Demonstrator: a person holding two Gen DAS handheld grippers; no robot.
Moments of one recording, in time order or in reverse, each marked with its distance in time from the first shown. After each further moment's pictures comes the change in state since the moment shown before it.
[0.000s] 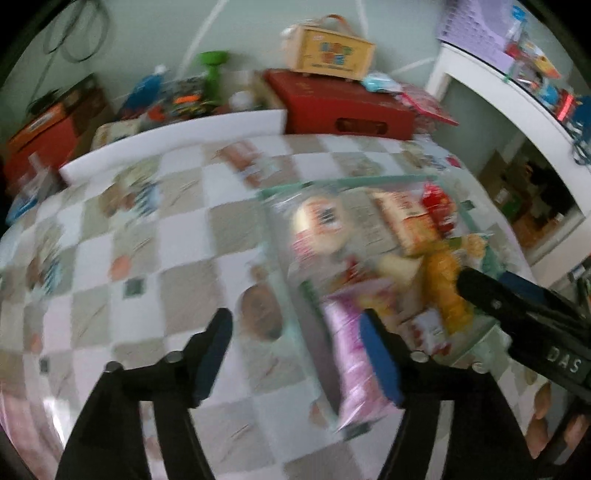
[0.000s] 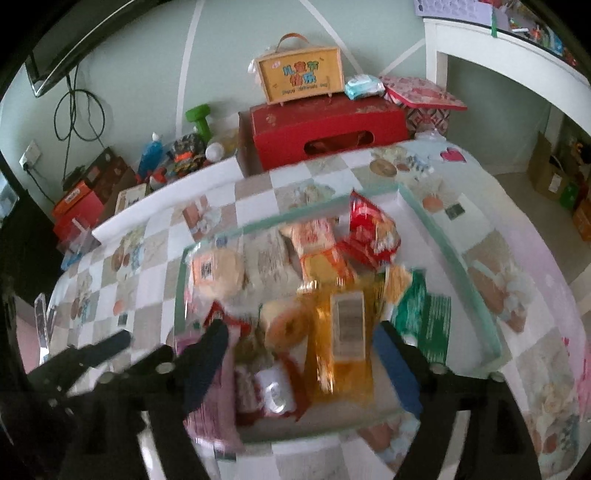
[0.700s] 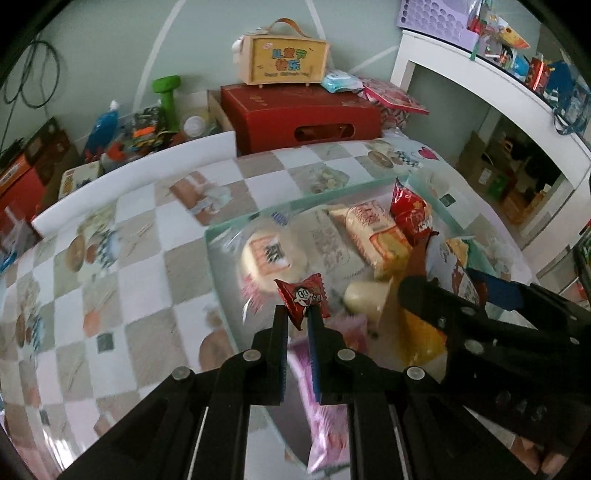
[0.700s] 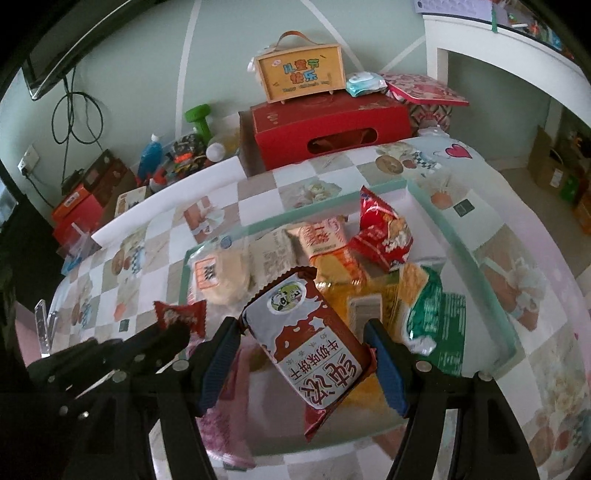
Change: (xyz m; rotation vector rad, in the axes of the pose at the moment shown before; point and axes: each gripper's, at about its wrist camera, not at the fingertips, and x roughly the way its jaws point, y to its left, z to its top) left arm 0.024 -0.051 0.033 0.163 -0.036 -0.058; right arm 0.013 0.005 0.012 0.020 -0.018 0.007
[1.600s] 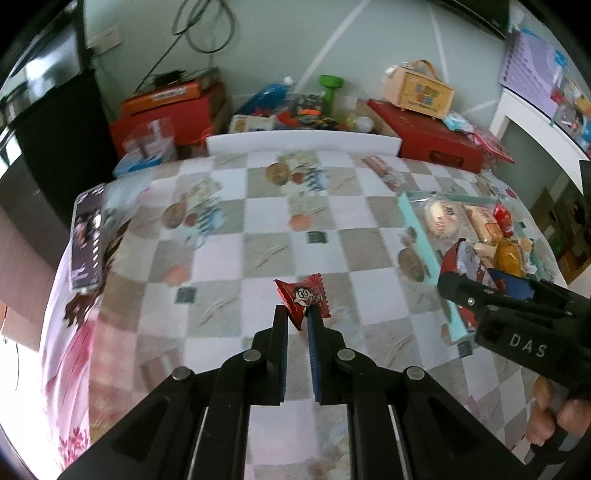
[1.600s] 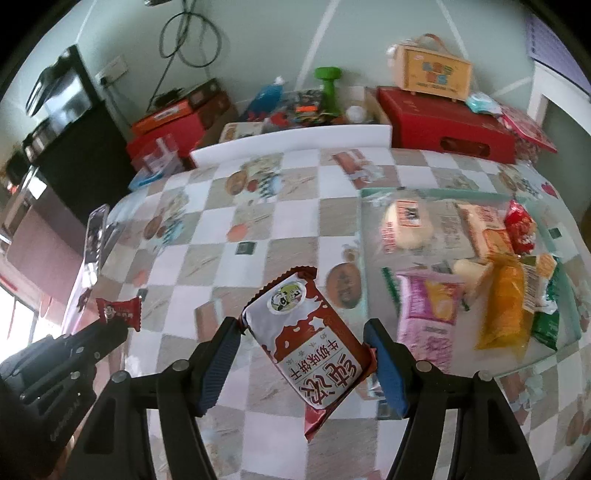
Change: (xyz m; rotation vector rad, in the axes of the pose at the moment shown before) left arm -0.128 0.139 -0.125 -0.266 -0.050 0.248; right arm -0.019 0.152 -0.068 -0.259 0.074 0.139
